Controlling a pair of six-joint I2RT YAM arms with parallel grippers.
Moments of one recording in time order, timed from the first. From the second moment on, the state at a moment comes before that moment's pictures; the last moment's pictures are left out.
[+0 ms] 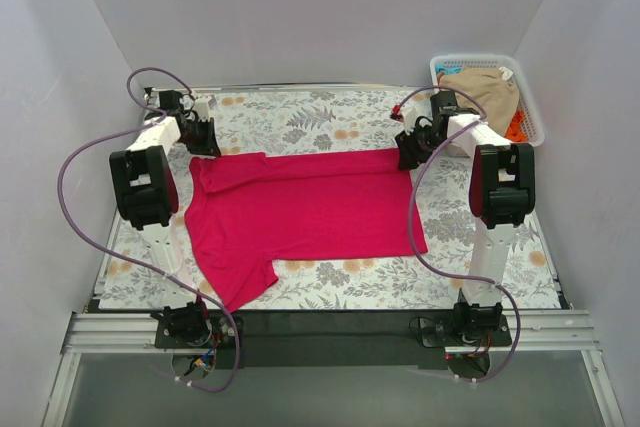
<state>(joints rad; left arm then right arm) 0.15 2.17 1.68 -0.59 0.48 0.23 0.09 2.10 1.59 -0.69 -0.59 -0.66</state>
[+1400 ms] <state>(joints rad) 0.14 1.61 1.07 -0.90 0.64 0.79 0.09 2.00 1.53 -0.82 -0.57 -0.79</state>
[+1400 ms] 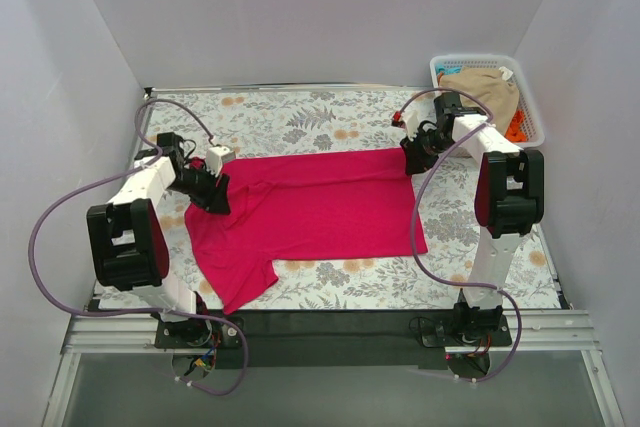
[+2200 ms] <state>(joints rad) -0.12 1.81 1.19 -0.53 0.46 0.44 0.09 2.00 1.57 -0.83 -0.60 -0.74</state>
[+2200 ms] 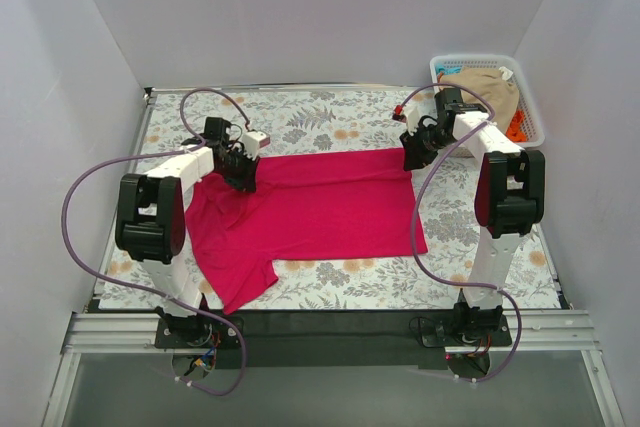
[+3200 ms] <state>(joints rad) -0.09 1.71 1.26 -0.78 0.64 0.45 0.11 2.03 1.63 -0.83 -0.62 -0.71</state>
